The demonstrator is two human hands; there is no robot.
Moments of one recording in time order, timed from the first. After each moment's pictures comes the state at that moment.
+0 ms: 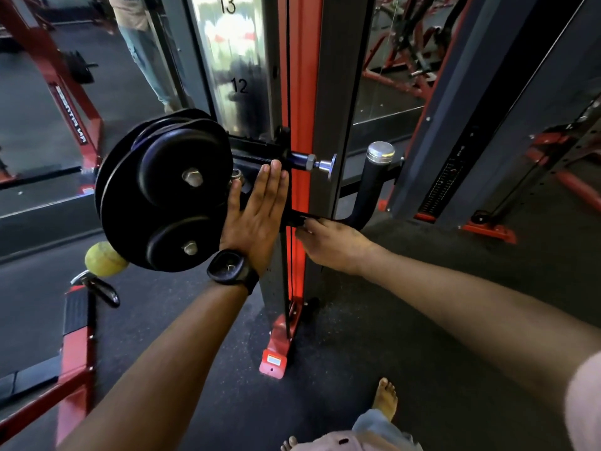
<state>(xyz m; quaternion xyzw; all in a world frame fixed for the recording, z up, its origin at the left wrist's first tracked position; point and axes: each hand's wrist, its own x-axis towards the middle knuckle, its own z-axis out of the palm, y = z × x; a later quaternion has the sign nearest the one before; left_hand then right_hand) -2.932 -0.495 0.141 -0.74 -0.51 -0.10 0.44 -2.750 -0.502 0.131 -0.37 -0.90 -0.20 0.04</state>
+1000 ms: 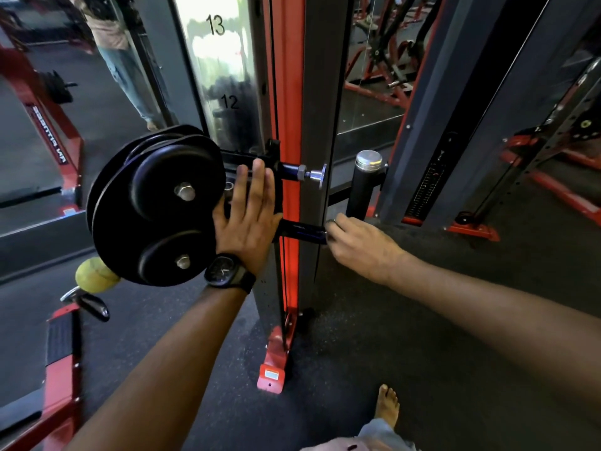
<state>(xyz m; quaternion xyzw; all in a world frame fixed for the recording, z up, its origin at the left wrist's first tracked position) -2.932 -0.484 0.143 -0.71 -0.50 -0.26 0.42 -2.707 -0.533 0.160 -0.40 -0.87 -0.29 -0.04</state>
